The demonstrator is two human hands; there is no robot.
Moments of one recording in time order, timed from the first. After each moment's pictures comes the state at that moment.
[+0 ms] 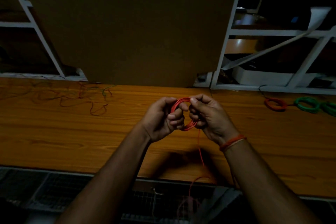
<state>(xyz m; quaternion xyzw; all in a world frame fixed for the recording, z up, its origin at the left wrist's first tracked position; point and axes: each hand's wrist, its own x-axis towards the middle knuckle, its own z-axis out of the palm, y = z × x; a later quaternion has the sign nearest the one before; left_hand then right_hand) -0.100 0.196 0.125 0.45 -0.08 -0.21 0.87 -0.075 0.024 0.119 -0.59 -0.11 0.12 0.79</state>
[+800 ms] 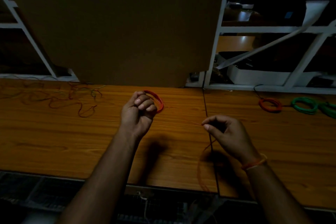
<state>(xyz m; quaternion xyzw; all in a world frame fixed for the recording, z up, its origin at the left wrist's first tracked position) -0.063 0.184 0.108 0.20 0.07 0.02 0.98 -0.074 -0.089 0.087 -0.83 -0.17 -0.02 0.53</state>
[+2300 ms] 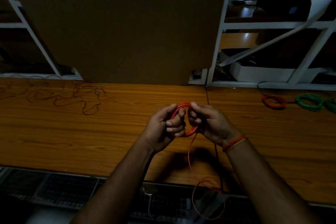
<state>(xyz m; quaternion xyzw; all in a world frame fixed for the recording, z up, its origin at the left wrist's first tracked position) -0.093 0.137 0.094 0.43 -0.07 -0.16 0.89 -0.048 -0.035 0.098 -0.61 -0.14 0.25 0.74</state>
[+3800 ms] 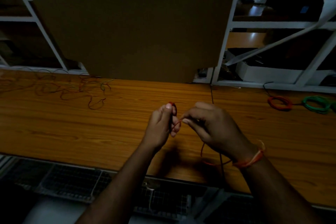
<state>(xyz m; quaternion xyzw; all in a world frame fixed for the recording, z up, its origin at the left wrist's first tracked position) -0.108 0.147 0.077 0.69 -0.03 0.08 0.72 -0.093 -0.035 0.128 -0.86 -0.41 -0.14 0.28</state>
